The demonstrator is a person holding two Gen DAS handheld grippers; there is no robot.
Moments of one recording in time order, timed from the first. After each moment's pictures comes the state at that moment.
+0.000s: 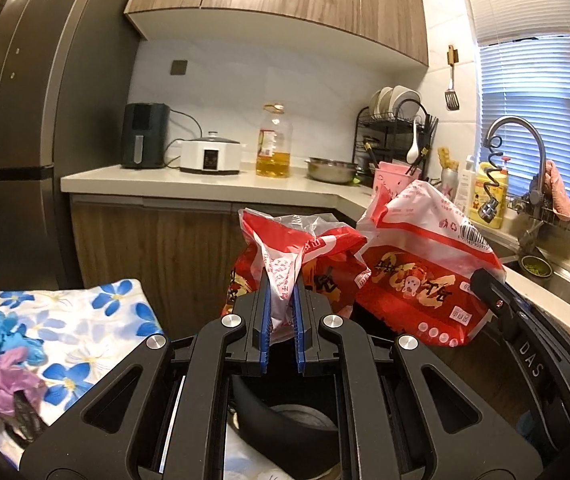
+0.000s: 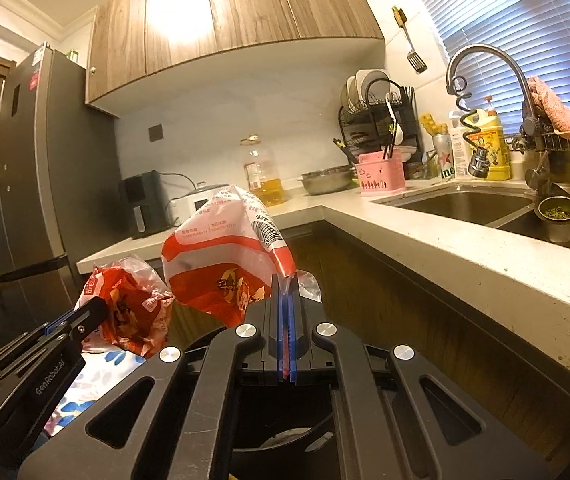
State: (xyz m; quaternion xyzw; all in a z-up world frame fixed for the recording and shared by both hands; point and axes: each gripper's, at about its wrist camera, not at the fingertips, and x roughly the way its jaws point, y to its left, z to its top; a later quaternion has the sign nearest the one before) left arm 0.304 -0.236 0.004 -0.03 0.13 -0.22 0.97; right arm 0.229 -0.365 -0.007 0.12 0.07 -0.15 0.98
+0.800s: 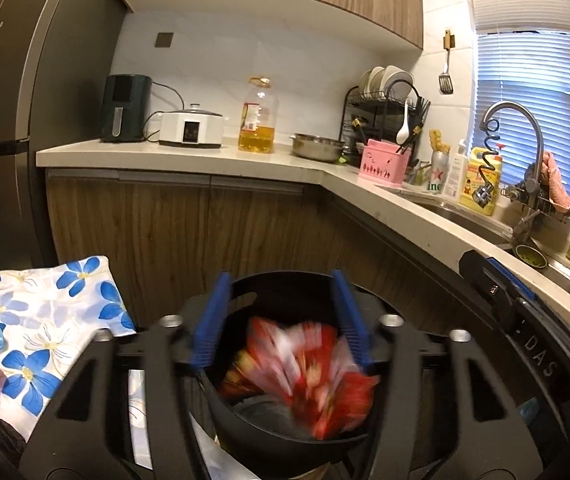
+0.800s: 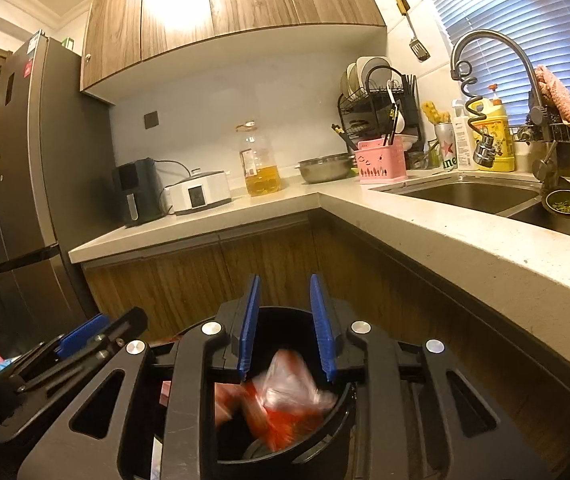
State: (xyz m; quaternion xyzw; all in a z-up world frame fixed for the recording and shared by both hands) left arm 0.337 -0.254 -0.023 -0.03 0.17 -0.25 0.95; right arm 0.243 -0.377 -0.017 0.12 0.08 -0.15 0.98
